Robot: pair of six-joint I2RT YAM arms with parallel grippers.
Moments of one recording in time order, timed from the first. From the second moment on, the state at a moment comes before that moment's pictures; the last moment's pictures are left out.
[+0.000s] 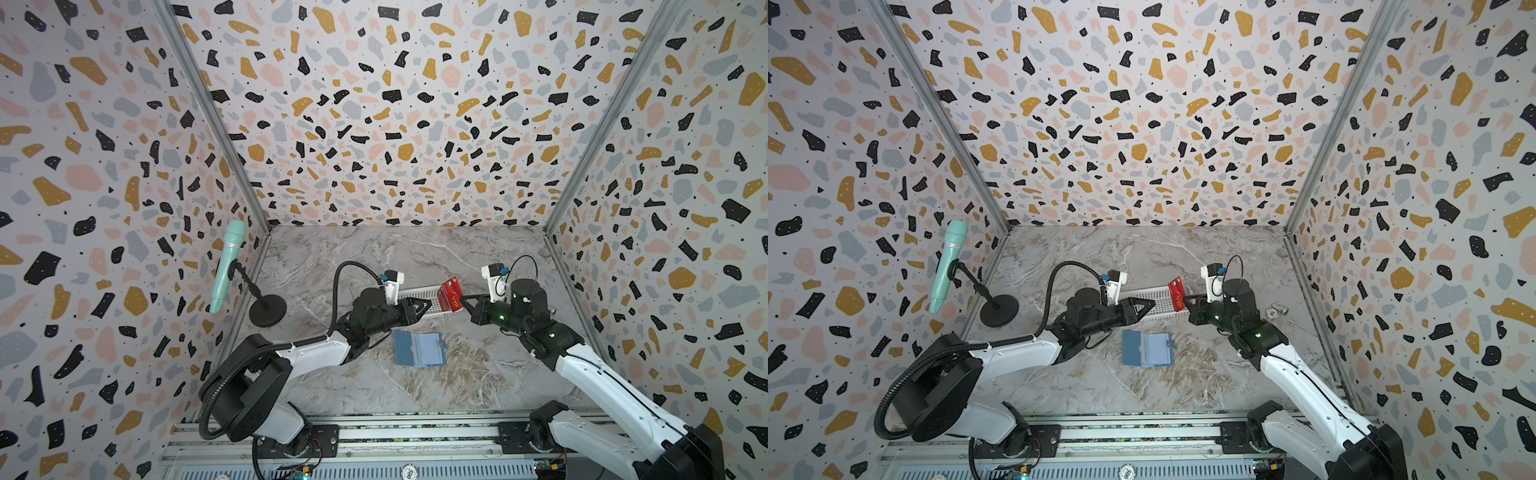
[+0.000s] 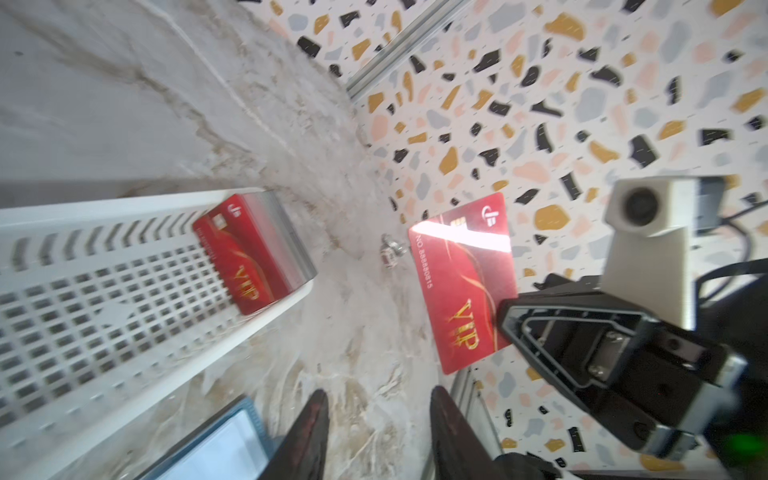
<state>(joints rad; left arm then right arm) -0.70 1.47 0.62 0.68 0.41 -0.94 0.45 0.94 0.68 -0.14 -0.38 0.51</state>
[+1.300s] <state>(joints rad) -0.77 1.43 0.59 1.04 0.43 -1.14 0.43 0.90 0.56 0.31 -0.67 0.86</state>
